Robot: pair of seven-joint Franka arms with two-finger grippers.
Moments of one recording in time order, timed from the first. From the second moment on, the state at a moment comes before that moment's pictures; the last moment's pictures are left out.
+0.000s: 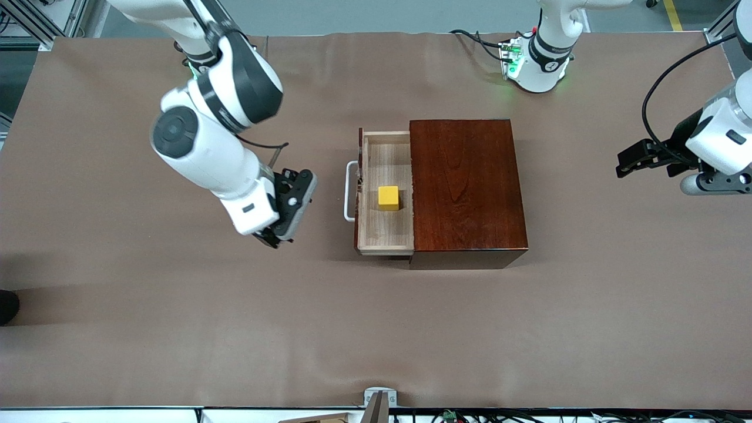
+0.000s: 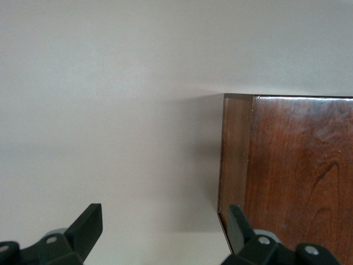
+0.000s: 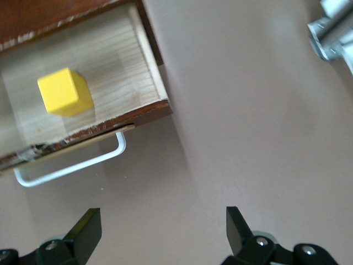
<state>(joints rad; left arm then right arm) -0.10 0.06 0.01 -1.55 -0.03 1.58 -0.10 0.47 0.41 0.00 -1.51 0.23 2.04 -0.88</state>
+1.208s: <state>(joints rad) -0.09 0.06 0.01 -1.56 -0.03 1.60 0.00 0.76 0.62 0.00 -1.42 0.13 2.17 -0.83</state>
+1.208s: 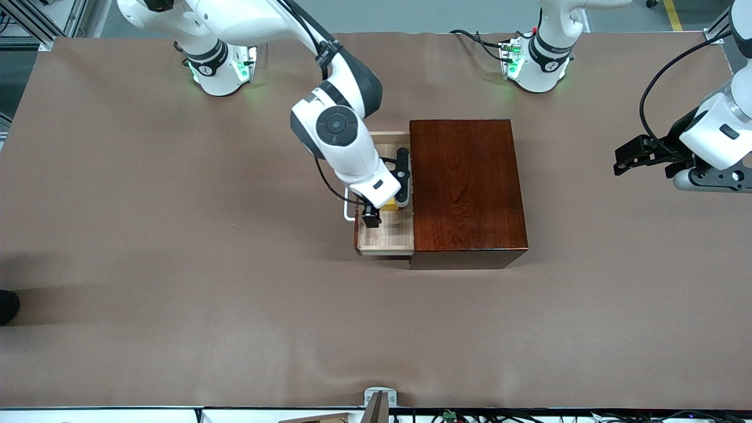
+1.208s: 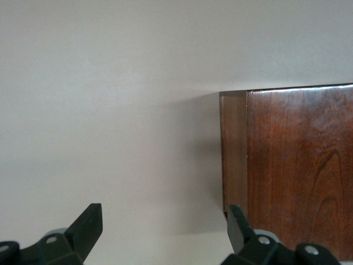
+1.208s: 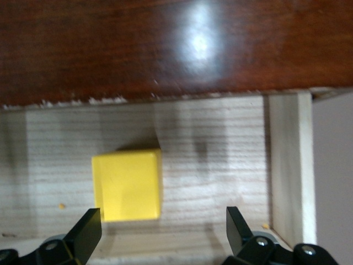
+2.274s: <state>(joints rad) -0.10 0.06 0.01 -1.56 -0.01 1.60 0.01 0.82 0.66 0.00 -1.42 0.12 2.17 -0.69</state>
